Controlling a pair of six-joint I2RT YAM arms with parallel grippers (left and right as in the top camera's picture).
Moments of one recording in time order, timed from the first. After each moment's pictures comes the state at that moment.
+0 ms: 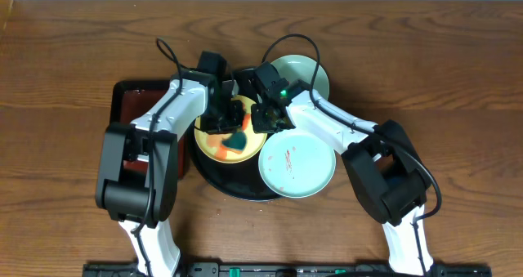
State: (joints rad) left arm -0.23 1.97 1.30 -0.80 0.36 -0.24; right arm 0.66 2.18 1.56 -0.65 -0.11 0.56
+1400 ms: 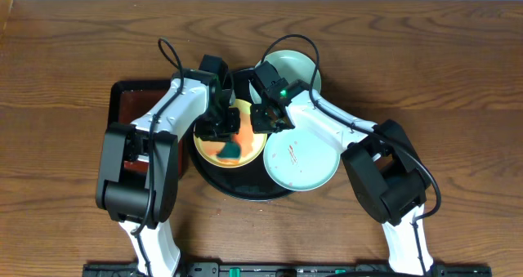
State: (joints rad) left arm -0.23 1.97 1.31 -0.92 0.28 -0.21; right arm 0.66 2.18 1.57 -0.65 -0.13 0.55
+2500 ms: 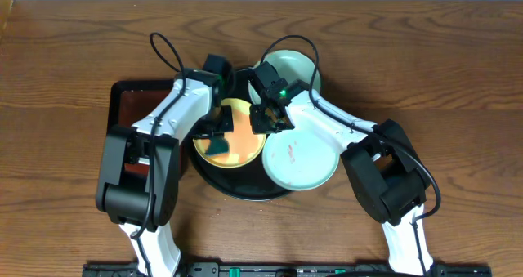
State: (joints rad) left arm -0.25 1.95 1.31 -0.96 0.02 -0.34; right arm 0.66 2.18 1.57 -0.65 -0.13 0.55
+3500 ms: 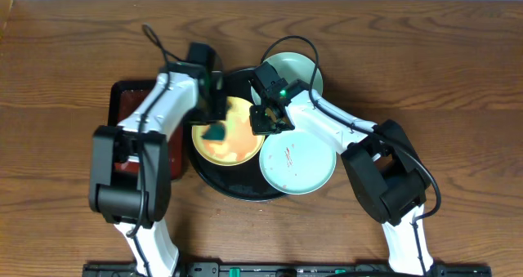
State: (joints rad) left arm -0.15 1.95 1.38 -0.91 0.09 -0.17; right arm 0.66 2.18 1.57 -0.67 -0.15 0.55
